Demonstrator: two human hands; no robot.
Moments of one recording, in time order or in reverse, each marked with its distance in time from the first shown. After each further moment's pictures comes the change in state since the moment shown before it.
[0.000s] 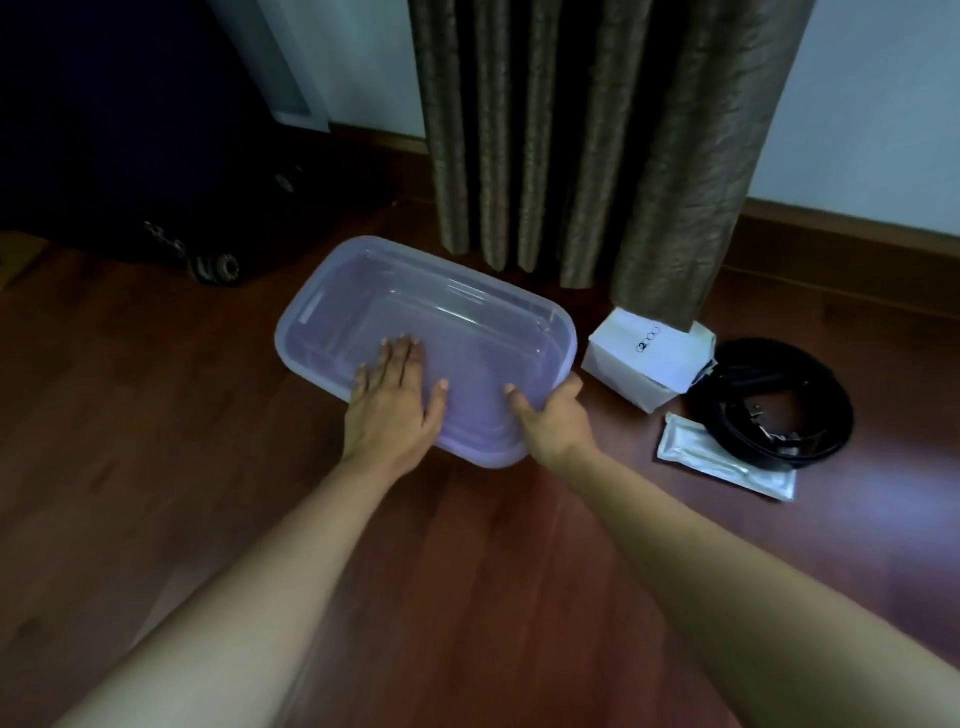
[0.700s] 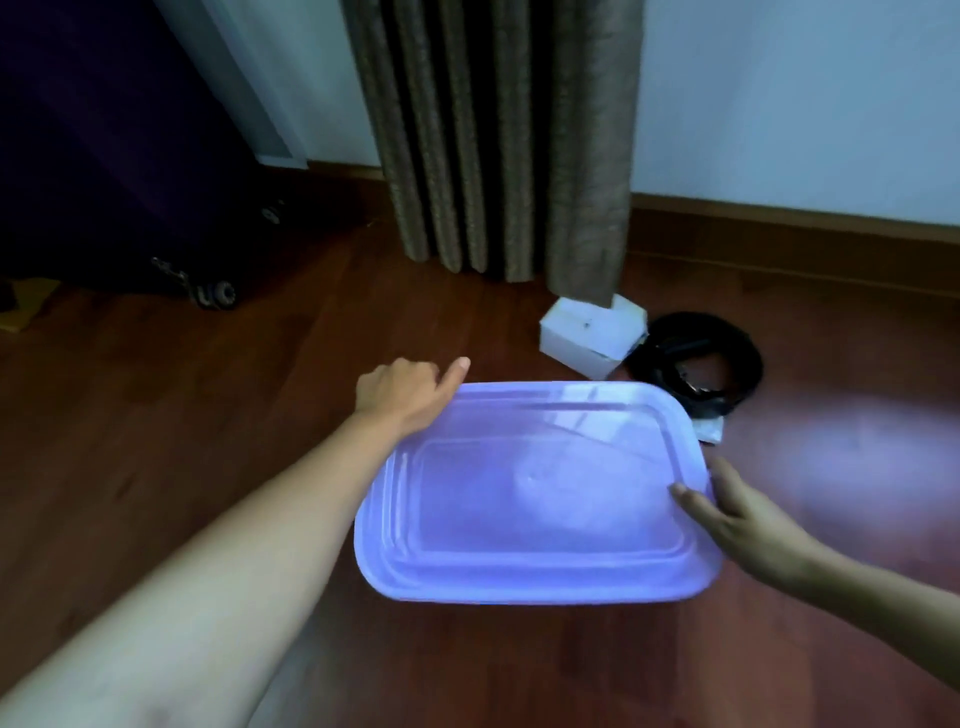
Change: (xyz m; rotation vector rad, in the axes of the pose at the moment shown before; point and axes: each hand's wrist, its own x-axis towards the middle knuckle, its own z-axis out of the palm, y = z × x) left_hand -0.030 0.064 -0.065 0.133 -0.177 0.003; right_hand -0.139 0.111 -0.176 -0.244 -0.052 -0.075
